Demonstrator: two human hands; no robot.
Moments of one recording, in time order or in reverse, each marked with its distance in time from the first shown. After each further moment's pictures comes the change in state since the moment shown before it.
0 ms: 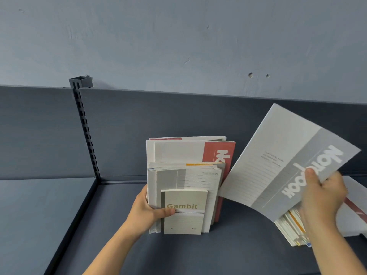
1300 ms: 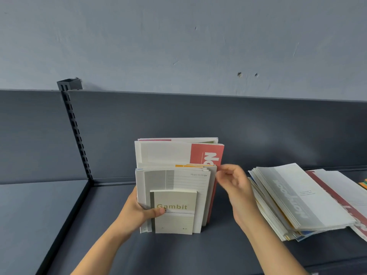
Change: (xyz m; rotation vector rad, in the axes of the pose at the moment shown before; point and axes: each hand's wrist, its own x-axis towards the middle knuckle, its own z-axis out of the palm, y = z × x) left_hand -0.003 0.006 -0.001 -0.020 -0.082 0.005; right_hand -0.069 0.009 0.062 0.218 -0.730 0.166
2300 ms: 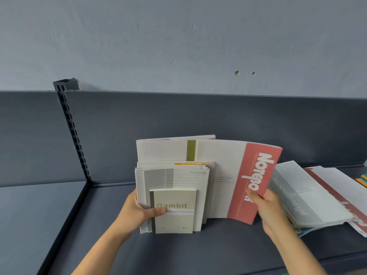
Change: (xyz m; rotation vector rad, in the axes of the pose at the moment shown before) left_hand 0.003 0.001 -0.001 0.034 -0.001 0.009; right_hand -0.006 0.033 -0.069 -0.099 0.261 0.215
